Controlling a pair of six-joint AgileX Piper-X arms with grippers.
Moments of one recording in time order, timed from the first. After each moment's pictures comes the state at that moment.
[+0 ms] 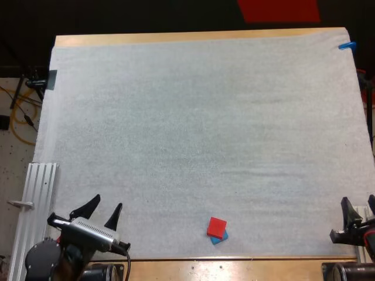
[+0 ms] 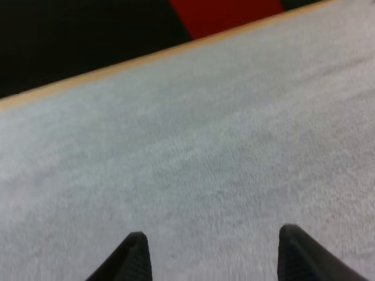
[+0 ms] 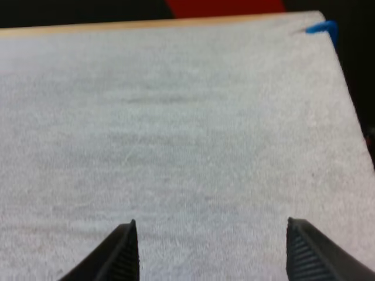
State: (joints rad) left arm 0.08 -0.01 -0.53 1.03 0.39 -1.53; right arm 0.01 -0.01 -0.56 1.09 -0.09 -1.85
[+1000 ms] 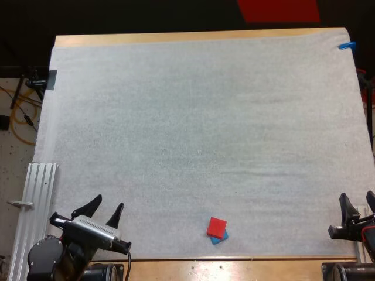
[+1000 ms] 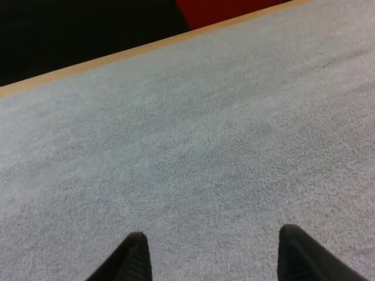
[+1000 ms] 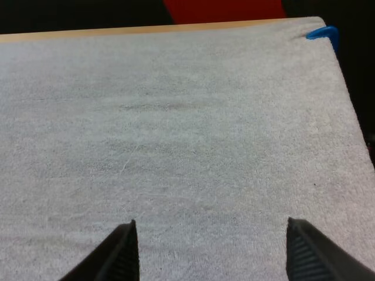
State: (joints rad) left arm 0.08 -0.01 -0.51 1.03 0.39 -1.54; right arm 0.01 -0.01 -0.52 1.04 -0.09 -1.85
